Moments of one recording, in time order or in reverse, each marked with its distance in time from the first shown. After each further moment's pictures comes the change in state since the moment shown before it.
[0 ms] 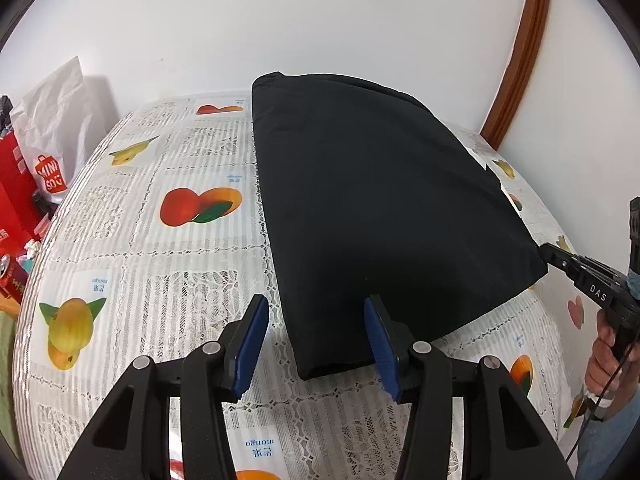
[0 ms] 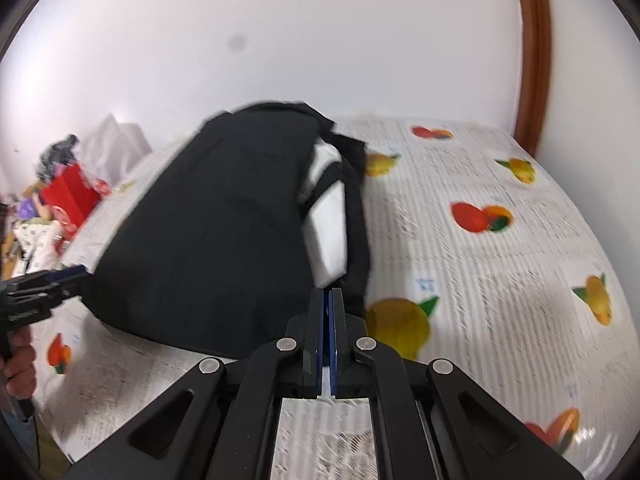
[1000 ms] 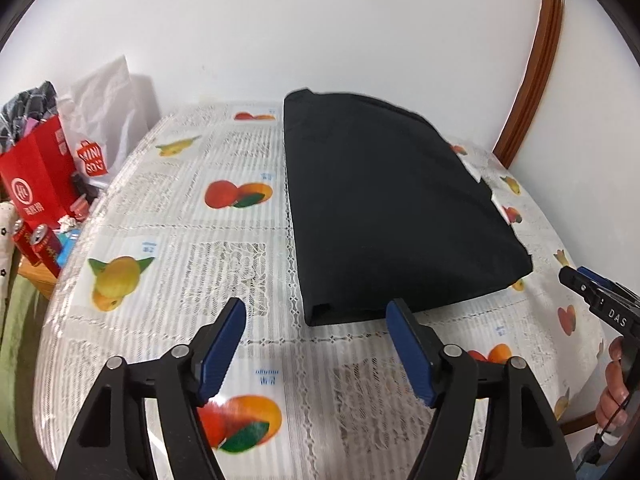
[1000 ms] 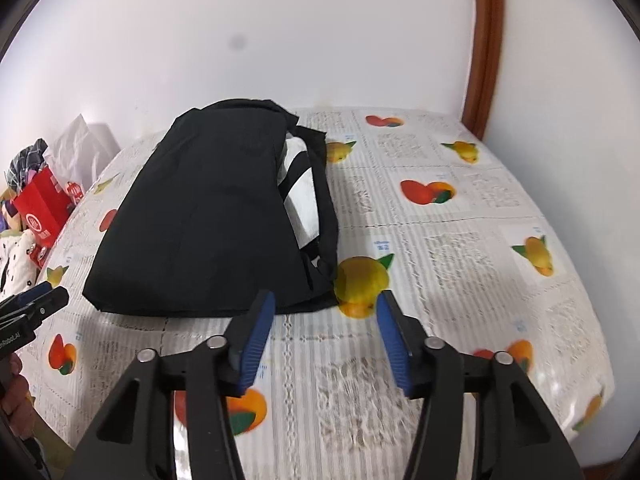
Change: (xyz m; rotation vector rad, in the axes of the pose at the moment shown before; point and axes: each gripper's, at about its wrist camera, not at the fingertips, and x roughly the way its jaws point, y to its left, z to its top) left arm -0.062 -0.008 -0.023 -0.073 -0.048 0.079; right arm -0.068 0.019 -0.010 0.061 0.030 -0.156
